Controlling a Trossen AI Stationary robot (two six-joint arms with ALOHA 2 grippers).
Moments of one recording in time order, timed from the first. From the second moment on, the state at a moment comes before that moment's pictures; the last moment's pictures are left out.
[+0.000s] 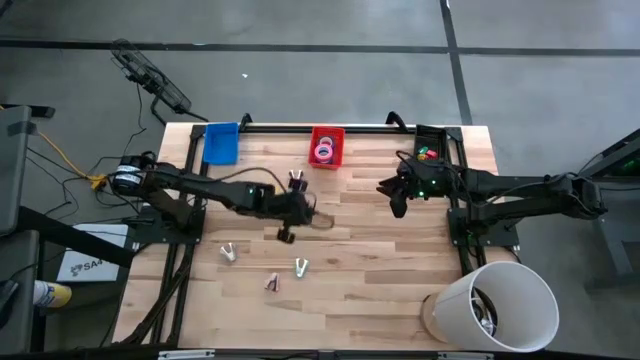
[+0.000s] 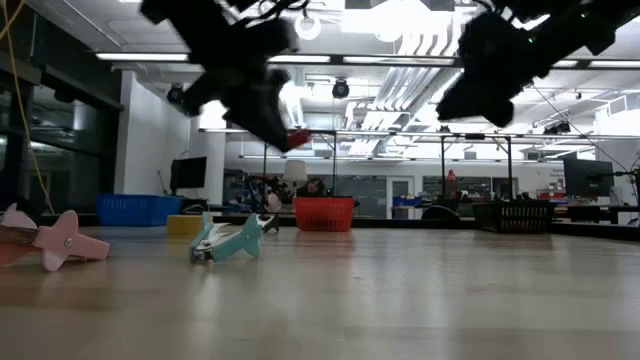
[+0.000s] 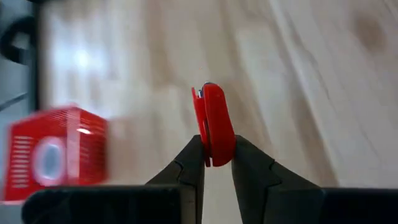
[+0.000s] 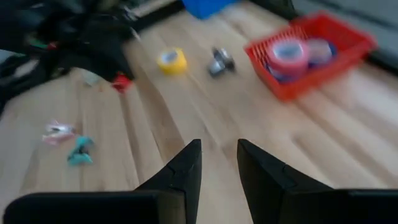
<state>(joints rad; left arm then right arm) -0.06 1.55 1.04 -0.35 -0.28 0.37 -0.20 0.90 0.54 -0.14 0.05 0.37</state>
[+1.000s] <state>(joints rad) 0.07 1.54 1.27 0.02 -0.09 0.33 -0.19 1.00 0.62 0.42 -0.08 0.07</state>
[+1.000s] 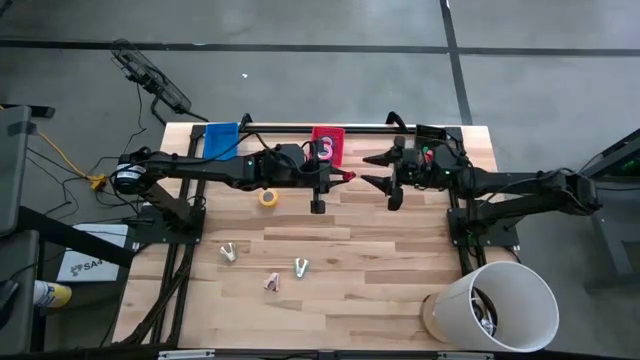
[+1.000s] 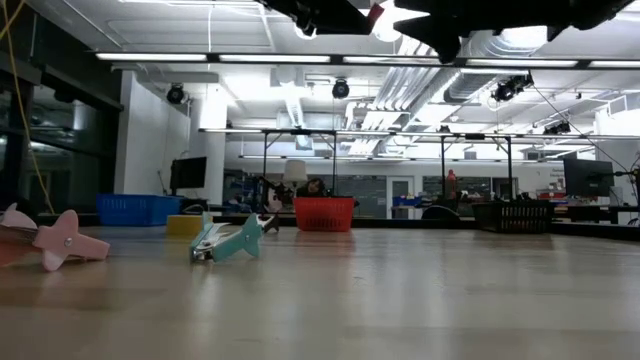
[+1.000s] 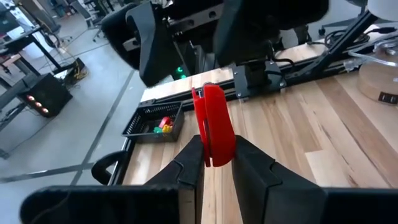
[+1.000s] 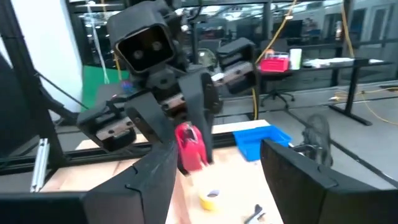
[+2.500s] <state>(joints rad) 0.07 1.54 1.27 0.03 -0.08 0.30 -0.17 1.11 0.69 0.43 -0.16 0.06</state>
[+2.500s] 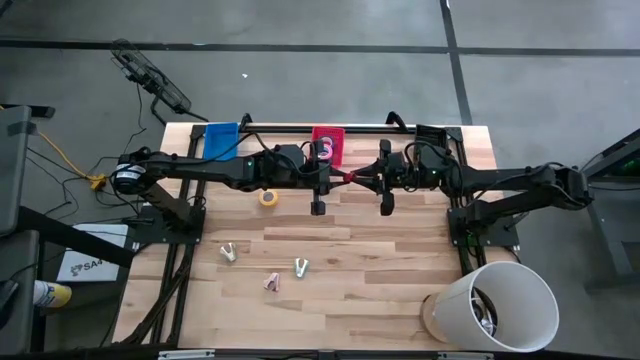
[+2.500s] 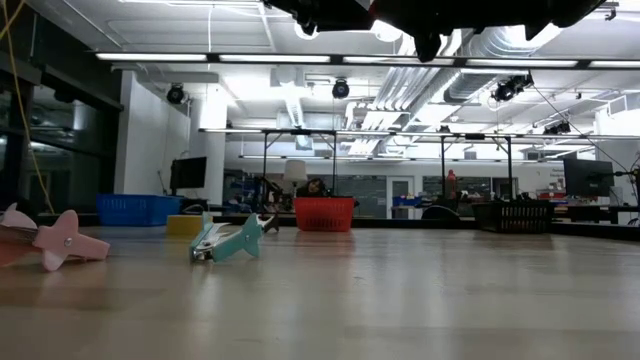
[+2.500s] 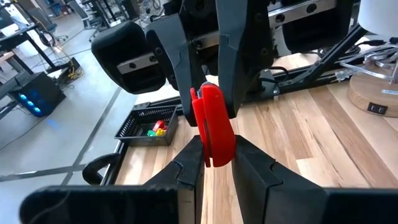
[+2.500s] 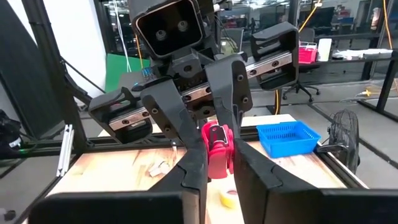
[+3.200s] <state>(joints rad) 0.07 1.50 1.27 -0.14 -0.38 0.31 -0.17 1.11 0.69 0.27 0.20 0.21</state>
